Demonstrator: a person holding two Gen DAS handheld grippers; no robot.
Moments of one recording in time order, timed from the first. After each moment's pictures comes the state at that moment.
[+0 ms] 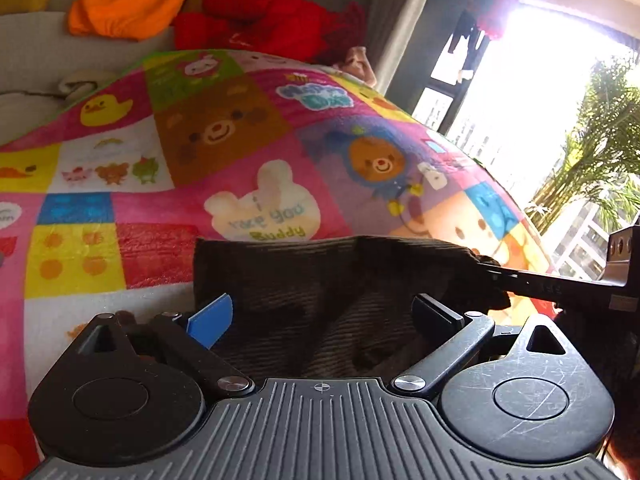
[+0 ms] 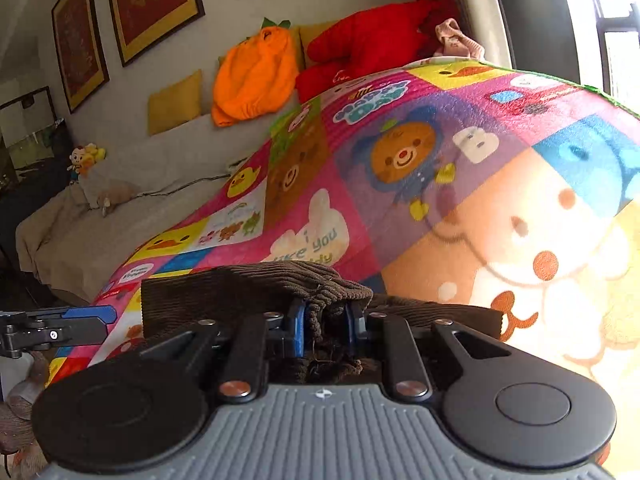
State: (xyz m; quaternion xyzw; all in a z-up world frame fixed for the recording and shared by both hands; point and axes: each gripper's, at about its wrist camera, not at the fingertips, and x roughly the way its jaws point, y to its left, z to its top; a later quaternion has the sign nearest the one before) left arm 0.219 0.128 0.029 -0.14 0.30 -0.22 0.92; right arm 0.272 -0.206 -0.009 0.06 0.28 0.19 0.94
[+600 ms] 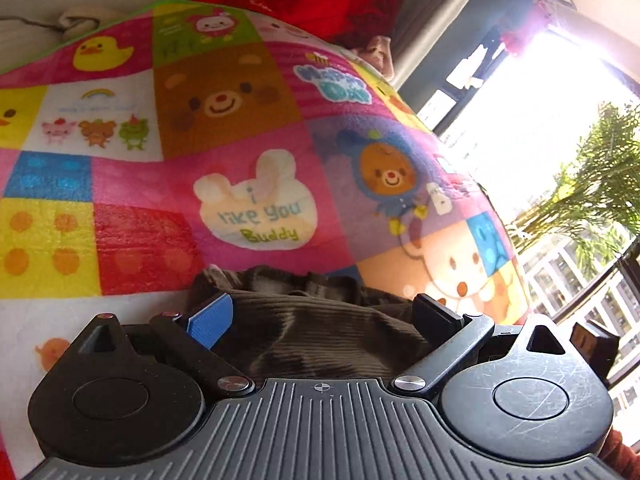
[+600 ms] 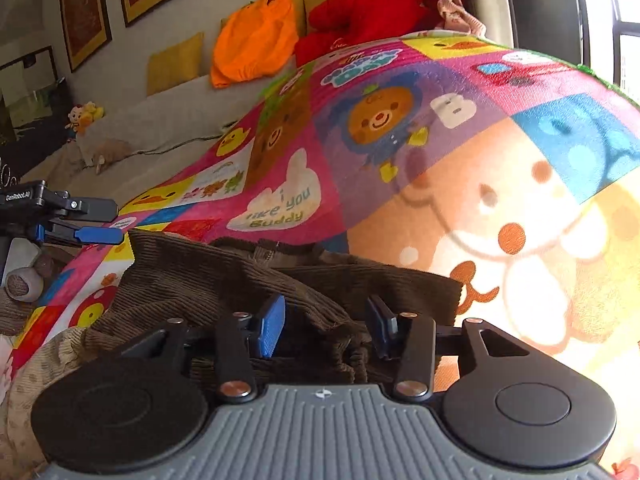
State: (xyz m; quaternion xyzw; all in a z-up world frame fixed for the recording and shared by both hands) left arm 0.264 0.145 0.035 -0.23 0.36 -0.26 0.87; right arm 0.283 -0.227 -0.037 0.02 0.33 0.21 0.92
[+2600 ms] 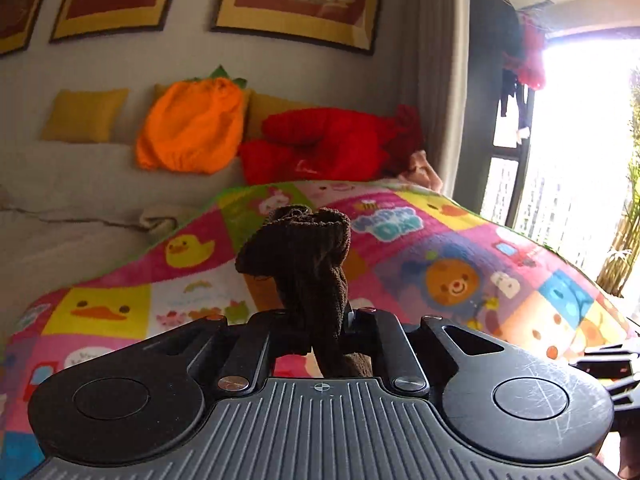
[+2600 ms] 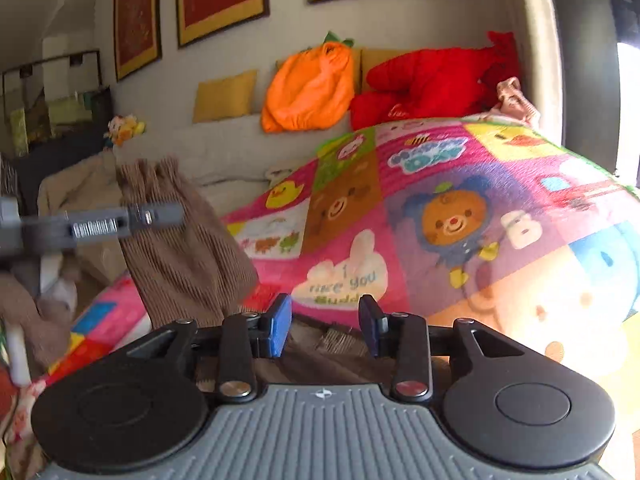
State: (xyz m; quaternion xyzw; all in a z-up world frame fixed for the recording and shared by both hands) left arm 0.194 0.145 0.116 -0.07 0.14 -0.07 0.99; right arm 0.261 -0.156 0.028 -0.04 0.26 0.26 0.93
